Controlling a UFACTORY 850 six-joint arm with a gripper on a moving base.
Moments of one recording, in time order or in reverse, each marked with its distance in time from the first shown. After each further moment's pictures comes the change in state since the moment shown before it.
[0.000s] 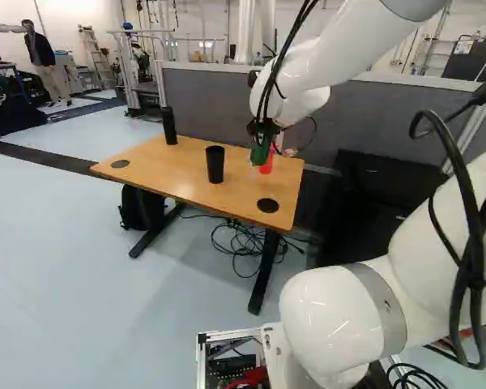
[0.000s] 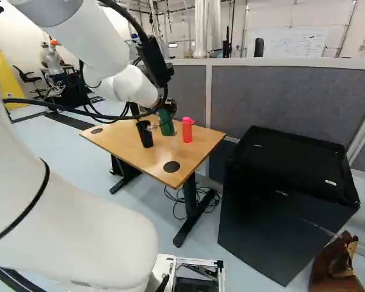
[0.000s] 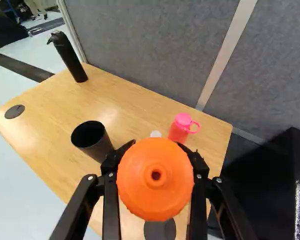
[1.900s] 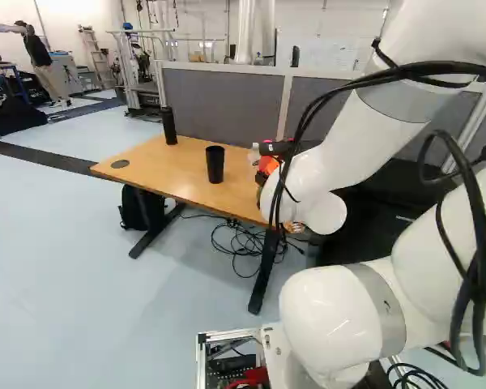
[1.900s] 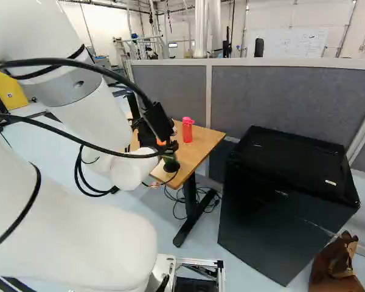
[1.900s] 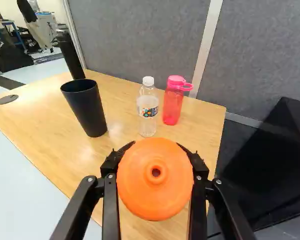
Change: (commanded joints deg) arm -1.7 2.1 29.8 0.0 39.6 0.0
